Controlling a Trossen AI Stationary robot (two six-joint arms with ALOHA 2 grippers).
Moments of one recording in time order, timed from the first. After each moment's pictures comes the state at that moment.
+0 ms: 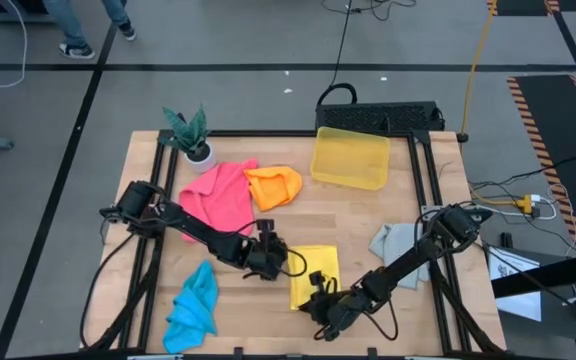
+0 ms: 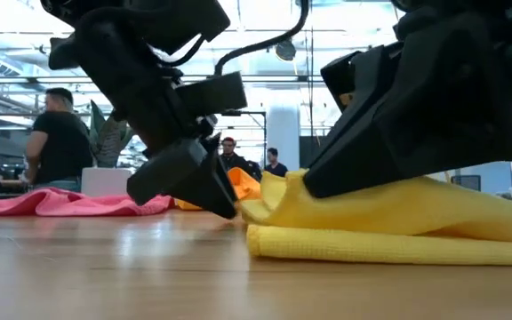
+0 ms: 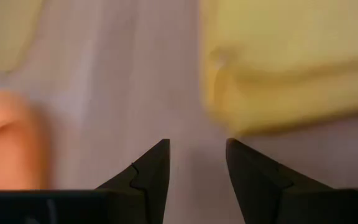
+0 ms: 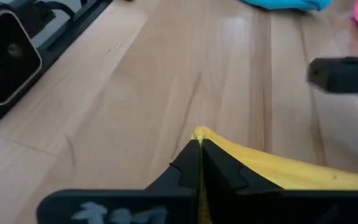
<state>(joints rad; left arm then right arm) -0.33 1.91 1.02 -0.14 -0.57 -0.08 0.65 2.00 1.01 0.31 0.41 0.10</state>
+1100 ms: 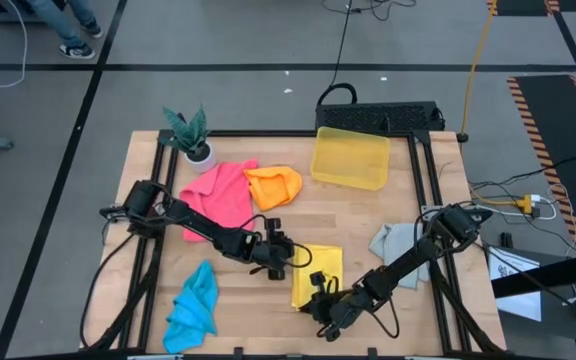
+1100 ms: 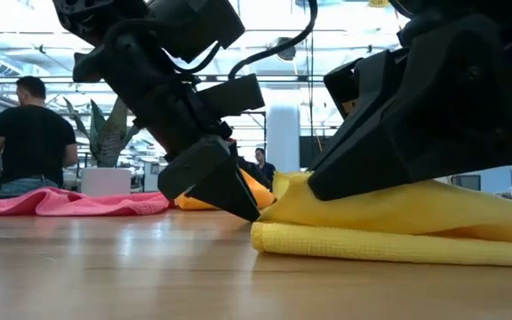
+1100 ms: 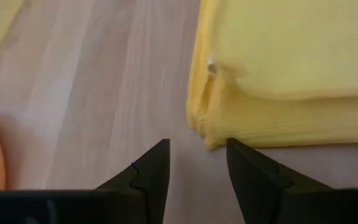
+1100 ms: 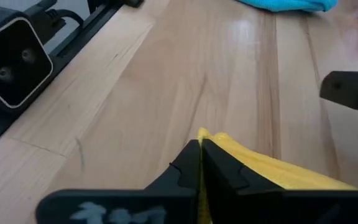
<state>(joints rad) -0.27 1.96 1.02 0.02 -0.44 -0.10 0.64 2.00 0.98 0.38 0.39 0.11</state>
